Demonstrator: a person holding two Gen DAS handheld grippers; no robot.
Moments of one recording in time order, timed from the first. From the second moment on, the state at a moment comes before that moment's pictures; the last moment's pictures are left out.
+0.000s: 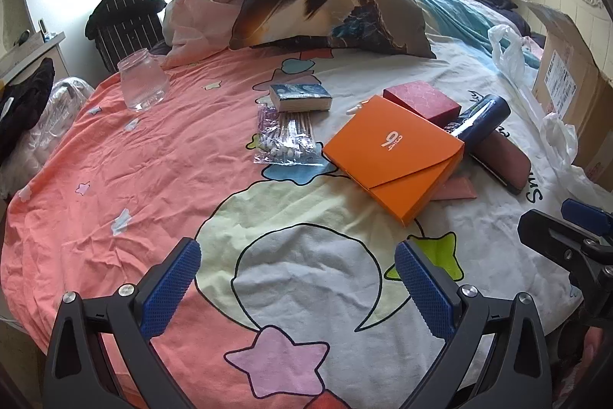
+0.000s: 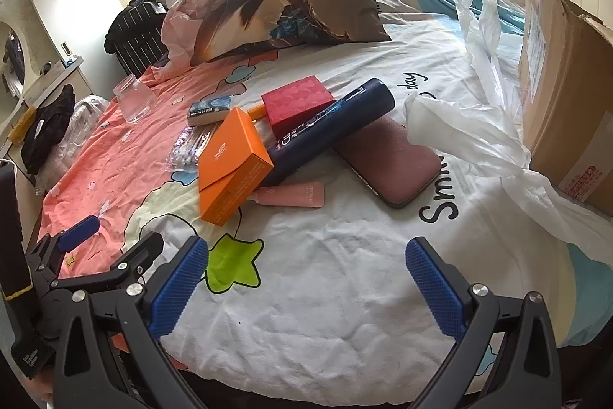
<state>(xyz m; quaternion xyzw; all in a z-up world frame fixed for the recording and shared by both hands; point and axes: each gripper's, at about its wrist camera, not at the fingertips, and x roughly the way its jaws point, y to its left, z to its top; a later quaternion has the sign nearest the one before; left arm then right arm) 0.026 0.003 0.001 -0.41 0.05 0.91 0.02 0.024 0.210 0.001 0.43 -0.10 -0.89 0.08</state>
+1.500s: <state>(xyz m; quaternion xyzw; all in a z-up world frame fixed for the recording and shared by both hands) 0.086 -0.011 0.029 -0.38 0.01 0.92 0.06 0.069 0.200 0.021 0.39 -0.06 -0.92 0.07</state>
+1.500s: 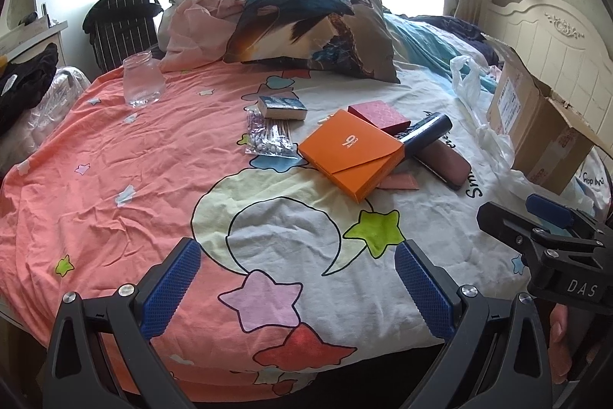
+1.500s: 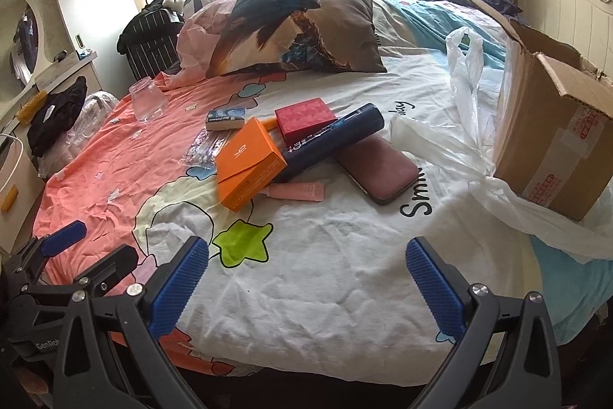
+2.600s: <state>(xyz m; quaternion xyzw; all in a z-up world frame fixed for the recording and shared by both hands) -0.021 -0.009 -0.003 -0.44 0.02 0.89 0.08 -0.012 0.201 -0.014 0.44 -0.17 -0.86 0.17</state>
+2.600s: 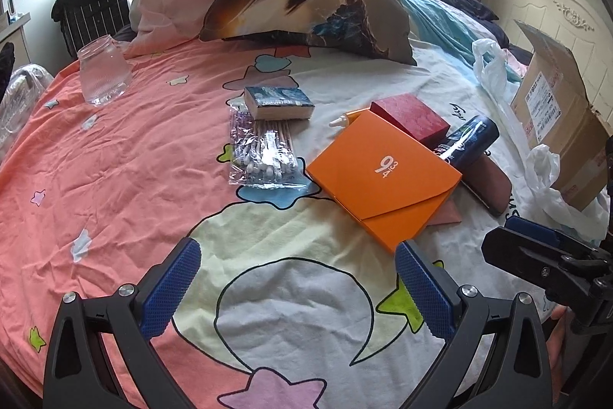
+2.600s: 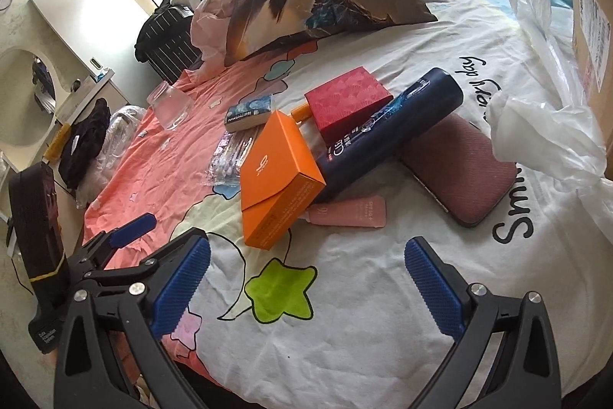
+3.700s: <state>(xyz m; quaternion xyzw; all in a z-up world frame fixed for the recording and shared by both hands) -0.120 -0.015 -0.021 -0.49 0.05 0.87 0.09 -0.068 0.186 -0.030 0.47 -0.18 -0.85 0.18</state>
